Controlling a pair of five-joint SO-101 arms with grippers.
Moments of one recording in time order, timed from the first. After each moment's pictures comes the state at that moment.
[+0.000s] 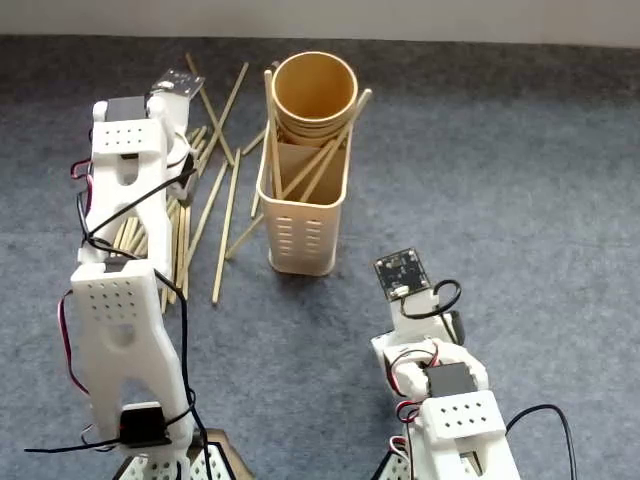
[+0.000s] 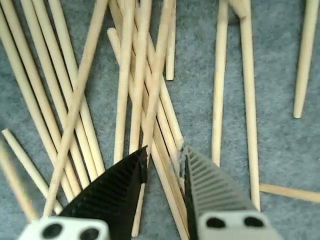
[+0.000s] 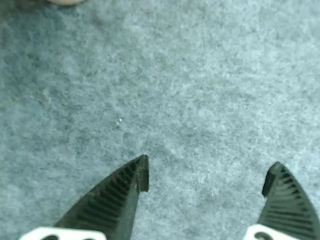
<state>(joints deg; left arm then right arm) -12.7 43.8 -41.6 90.2 -14.2 -14.2 -68.2 90.2 44.6 13.1</state>
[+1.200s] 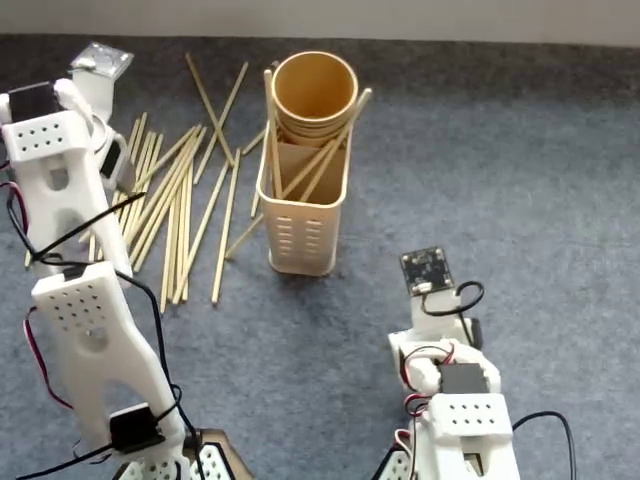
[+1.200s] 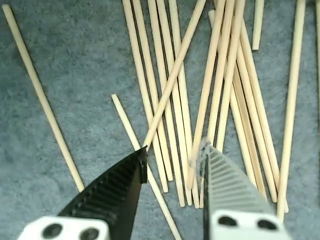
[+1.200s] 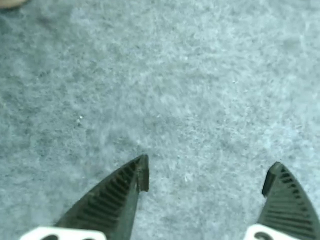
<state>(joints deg) -24.6 43.7 -57.8 100.9 -27.6 -6.8 -68.2 90.2 45.7 13.1</state>
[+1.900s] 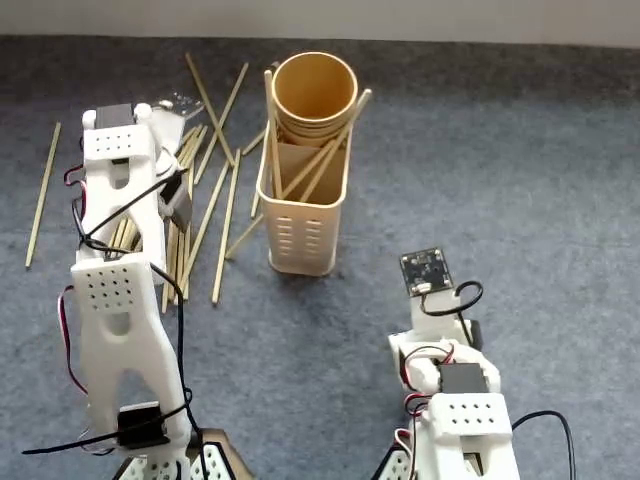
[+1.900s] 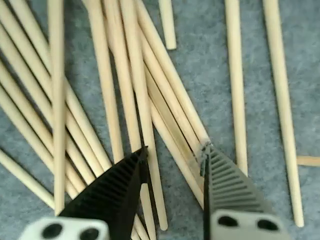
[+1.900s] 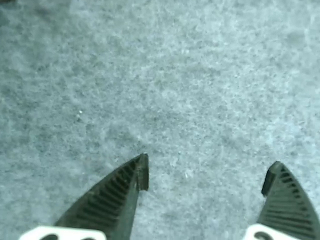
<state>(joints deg) -16.1 54.7 -52.2 97.0 -26.5 -6.8 -68.2 90.2 46.2 13.1</state>
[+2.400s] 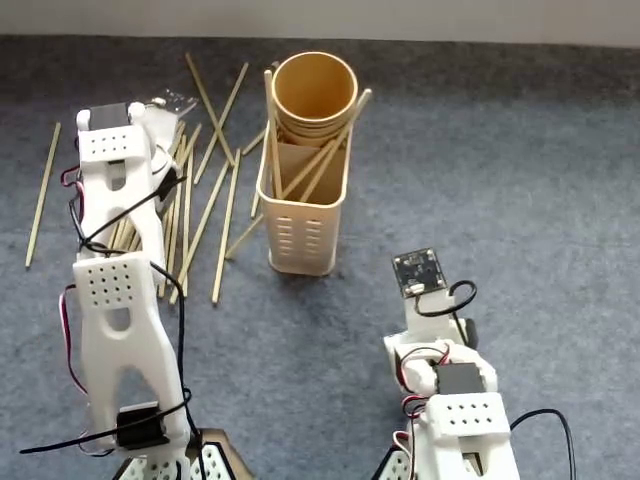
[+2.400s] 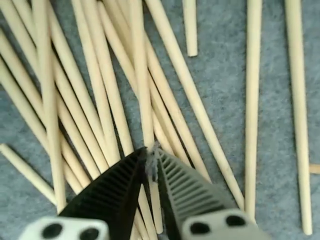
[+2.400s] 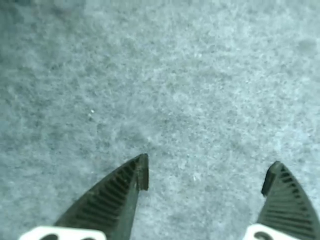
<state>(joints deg) -16.7 59.3 -60.3 99.7 -26.2 -8.9 -68.2 90.2 46.2 13.1</state>
